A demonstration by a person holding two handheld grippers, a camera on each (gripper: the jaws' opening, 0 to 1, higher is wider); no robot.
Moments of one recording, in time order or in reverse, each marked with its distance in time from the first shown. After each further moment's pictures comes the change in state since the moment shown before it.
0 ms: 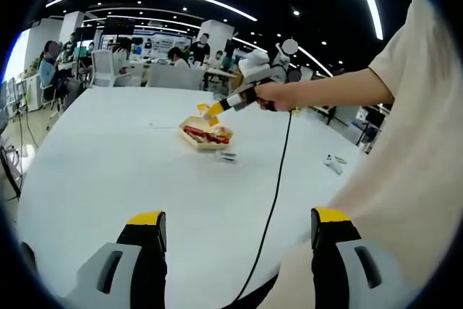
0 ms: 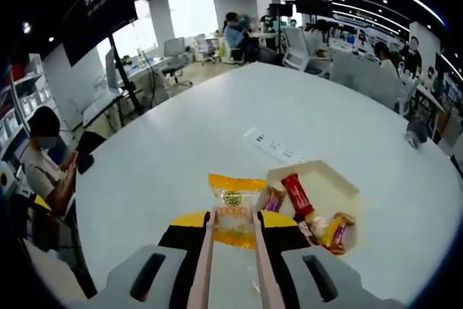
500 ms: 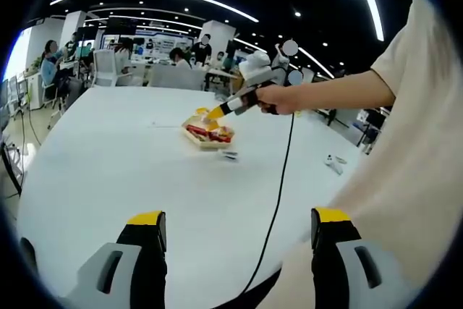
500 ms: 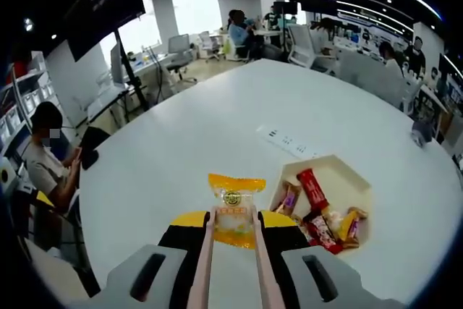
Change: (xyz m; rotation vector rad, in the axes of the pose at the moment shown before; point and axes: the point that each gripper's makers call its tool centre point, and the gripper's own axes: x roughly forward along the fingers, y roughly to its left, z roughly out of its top) left arm -0.008 0.004 -0.005 -0.007 -0.006 0.006; right arm 0.005 0.023 -0.009 -0.010 0.017 0.020
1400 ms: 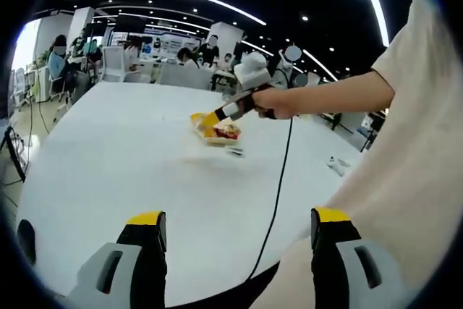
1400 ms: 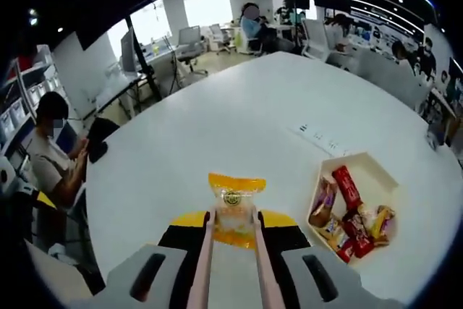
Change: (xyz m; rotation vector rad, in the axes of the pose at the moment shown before) left arm -0.023 0.010 -0.018 -0.038 -0.017 0.028; right arm 0.024 0.058 -0.006 -0.027 0.038 0.048
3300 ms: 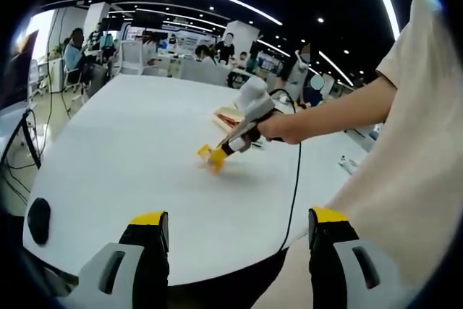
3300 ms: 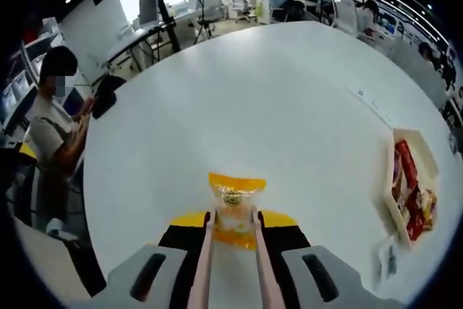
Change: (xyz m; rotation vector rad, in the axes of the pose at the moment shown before) left arm -0.042 0.038 -0.023 -0.047 0.009 0.077; right arm 0.065 0.088 -0.070 -0.089 0.191 0.060
